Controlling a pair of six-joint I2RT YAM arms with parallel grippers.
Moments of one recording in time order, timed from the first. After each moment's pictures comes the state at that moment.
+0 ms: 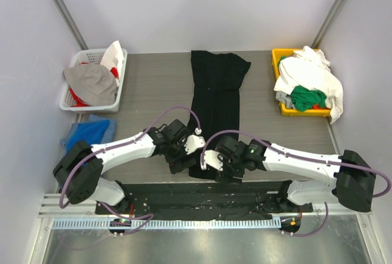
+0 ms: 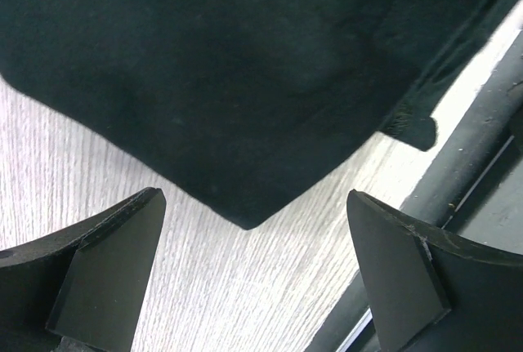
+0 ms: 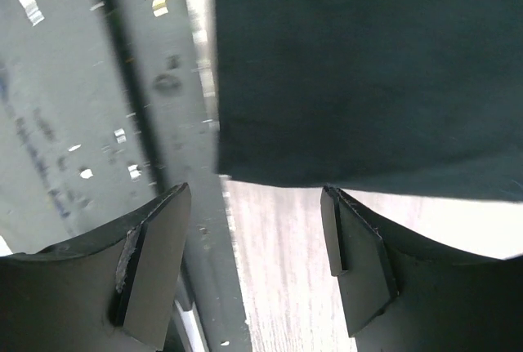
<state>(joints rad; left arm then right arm) -0.84 1.42 0.78 -0.55 0.14 0.36 1.03 1.22 0.75 -0.71 -0.10 -0.43</state>
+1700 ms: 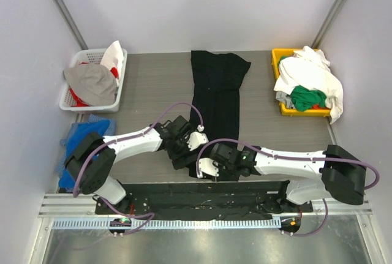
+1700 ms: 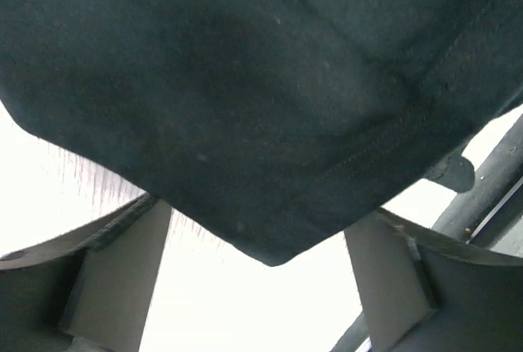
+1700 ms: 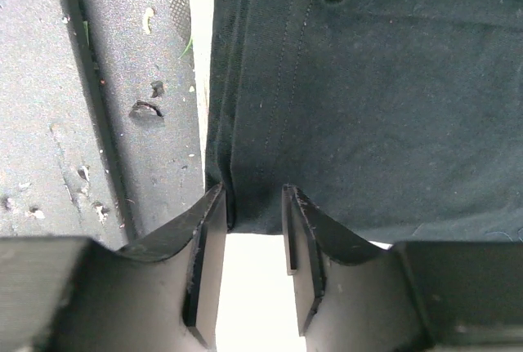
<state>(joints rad) -0.81 1.53 0.84 -0.53 0.16 0.37 1.14 1.31 0.67 -0.55 -0.02 -0.50</state>
